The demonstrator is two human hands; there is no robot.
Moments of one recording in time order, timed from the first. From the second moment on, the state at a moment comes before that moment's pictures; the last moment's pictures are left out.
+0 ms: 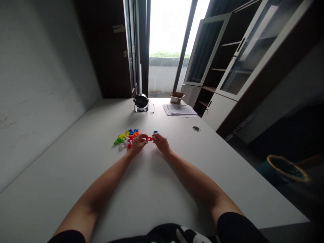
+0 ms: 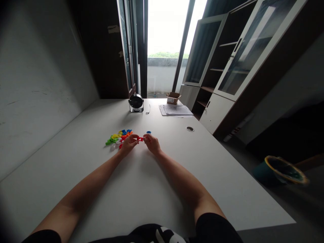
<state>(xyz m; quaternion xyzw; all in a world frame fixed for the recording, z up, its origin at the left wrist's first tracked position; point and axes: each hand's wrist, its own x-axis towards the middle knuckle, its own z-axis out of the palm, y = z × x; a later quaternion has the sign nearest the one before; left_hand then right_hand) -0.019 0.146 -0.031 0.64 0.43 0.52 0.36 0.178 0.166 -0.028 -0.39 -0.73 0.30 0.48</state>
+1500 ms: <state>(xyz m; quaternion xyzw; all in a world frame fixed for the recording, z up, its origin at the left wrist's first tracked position) -0.021 0.148 -0.038 0.67 0.51 0.47 0.27 0.238 0.225 -0.038 -0.56 -0.71 0.05 0.43</state>
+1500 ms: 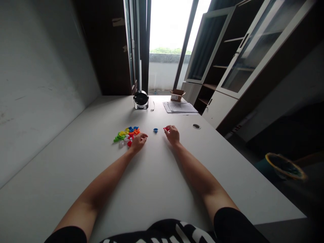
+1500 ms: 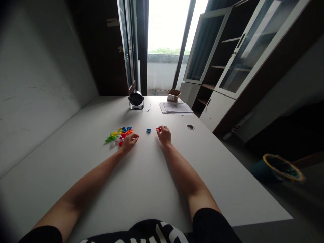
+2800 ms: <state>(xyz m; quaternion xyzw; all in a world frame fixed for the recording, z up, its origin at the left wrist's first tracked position) -0.033 0.136 -0.022 0.74 0.61 0.27 -0.04 0.223 0.211 -0.046 -0.59 -0.71 0.01 0.39</state>
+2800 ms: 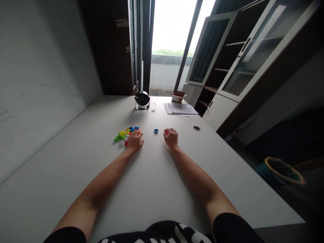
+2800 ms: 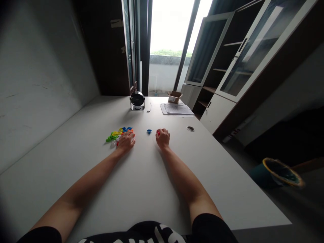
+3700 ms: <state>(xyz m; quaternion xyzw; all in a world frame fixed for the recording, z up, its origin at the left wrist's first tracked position) -0.024 0.128 -0.016 0.78 0.57 0.25 0.02 0.206 0.192 -0.036 -0.45 -0.82 0.11 0.33</state>
